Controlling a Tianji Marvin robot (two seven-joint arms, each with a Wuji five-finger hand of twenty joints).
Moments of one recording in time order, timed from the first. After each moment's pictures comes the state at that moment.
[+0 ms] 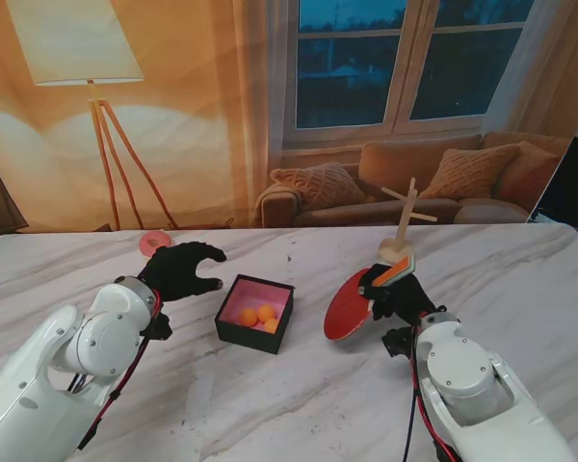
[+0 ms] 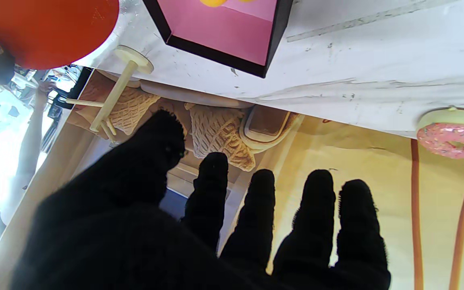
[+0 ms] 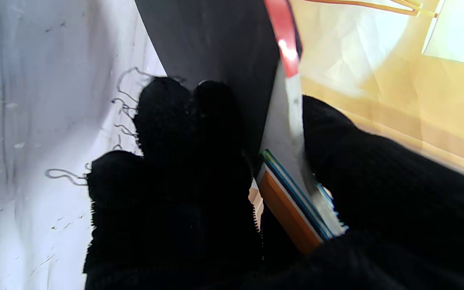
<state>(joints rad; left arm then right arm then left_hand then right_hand) 1.49 -1.05 -1.25 -1.82 0.71 0.18 -0.30 -1.60 -1.18 1.33 -1.66 -0.07 0.17 -0.06 0.73 -0.40 0.65 -0.08 0.49 0.10 0.36 0.45 0.39 0.21 0.28 0.43 0.28 0.35 0.32 0.54 -0.04 0.32 0.80 0.58 0.66 -0.66 1.11 -0.31 0.78 -0.16 1.08 0.51 1.12 0.11 0.75 0.57 1.16 0.07 1.04 0.50 0.58 0.12 1.55 0.69</state>
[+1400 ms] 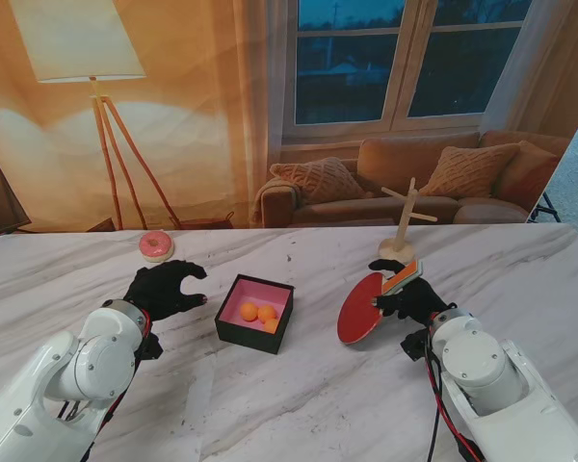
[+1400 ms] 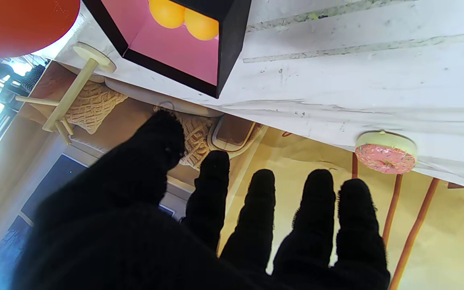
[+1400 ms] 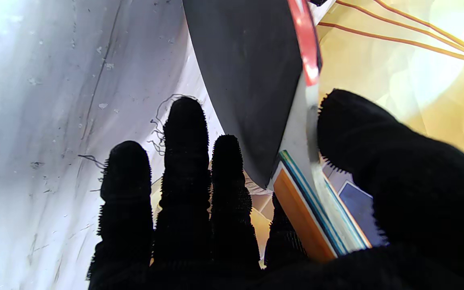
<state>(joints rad) 1.59 -1.06 -1.30 -1.83 0.73 0.25 -0.23 -1.57 -1.14 1.36 -1.60 -0.20 0.20 0.08 0.73 -0.40 0.65 -0.08 0.49 0.11 0.39 0.48 0.39 0.21 0.28 0.43 0.28 0.35 0.33 0.54 -0.04 0.31 0.81 0.62 0.49 -0.81 1.19 -0.17 0.17 -0.18 0.52 0.49 0.48 0.01 0.64 0.56 0.78 0.01 0.84 0.52 0.30 0.11 1.30 0.73</state>
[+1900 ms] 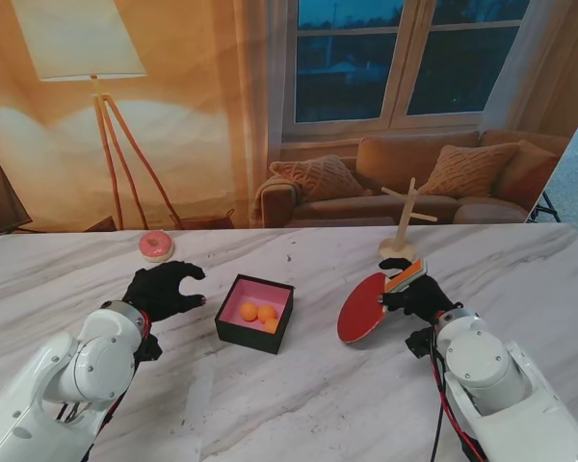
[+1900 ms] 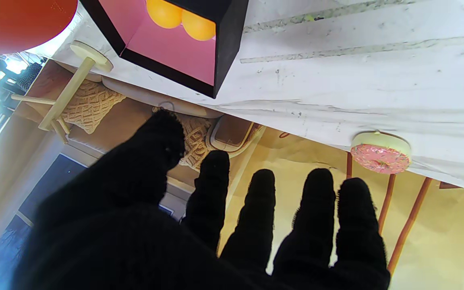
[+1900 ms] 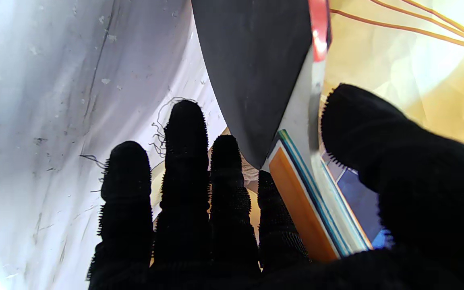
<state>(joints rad) 1.60 -1.06 -1.30 -1.84 0.74 0.26 -0.23 -1.57 -1.14 1.38 -1.58 -0.21 0.17 0.05 0.73 -0.40 0.65 -0.08 0.49 0.11 0.39 0.48 0.39 0.21 0.28 0.43 0.28 0.36 0.35 0.55 -0.04 0.31 0.84 0.62 0.48 -0.85 1.19 -0.17 0.17 -0.01 0.55 0.49 0.48 0.03 0.65 0.54 0.75 0.01 0.80 0.52 0.29 0.11 1.27 0.75</state>
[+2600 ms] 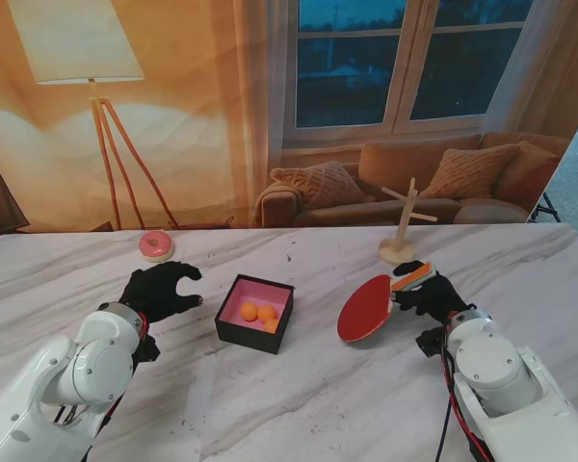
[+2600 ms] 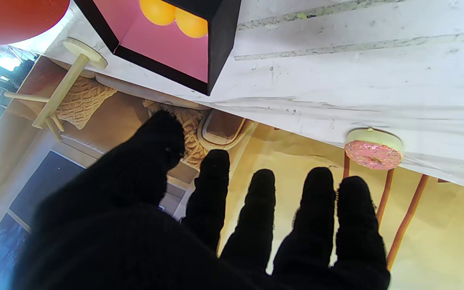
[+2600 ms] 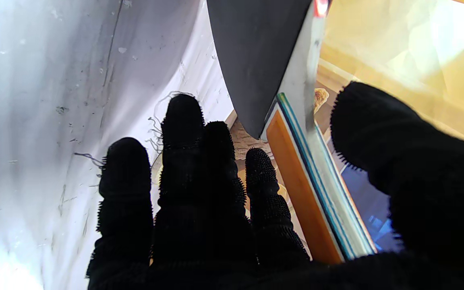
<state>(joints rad) 1.61 -1.06 -1.31 -1.84 0.75 0.27 -0.22 -1.59 -1.15 1.42 -1.58 -0.20 0.17 0.02 0.73 -0.40 0.65 -0.08 0.49 0.11 0.42 0.48 0.39 0.21 0.28 0.43 0.28 0.36 0.37 0.56 -0.03 0.31 0.87 0.63 0.44 -0.88 1.21 -0.17 0.30 0.10 0.66 0.49 0.62 0.10 0.67 0.49 0.81 0.02 0.77 0.50 0.37 0.11 1.30 0.75</state>
